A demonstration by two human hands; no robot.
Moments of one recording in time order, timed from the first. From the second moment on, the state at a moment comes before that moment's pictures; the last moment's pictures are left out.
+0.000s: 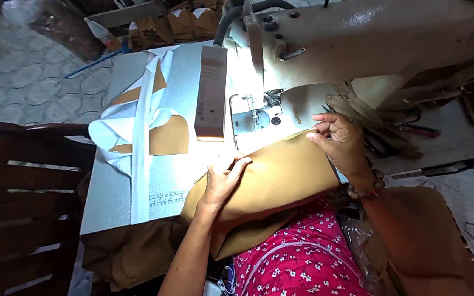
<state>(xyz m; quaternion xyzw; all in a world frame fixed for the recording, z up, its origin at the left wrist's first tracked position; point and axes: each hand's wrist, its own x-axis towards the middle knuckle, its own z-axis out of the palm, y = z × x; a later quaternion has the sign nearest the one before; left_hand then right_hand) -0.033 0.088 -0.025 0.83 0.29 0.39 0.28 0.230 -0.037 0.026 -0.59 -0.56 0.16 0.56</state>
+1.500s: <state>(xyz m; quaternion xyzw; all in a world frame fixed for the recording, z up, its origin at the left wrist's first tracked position) -0.059 0.028 0.009 0.74 0.36 0.38 0.43 0.249 -0.039 0.002 -0.60 -0.53 0.19 0.57</state>
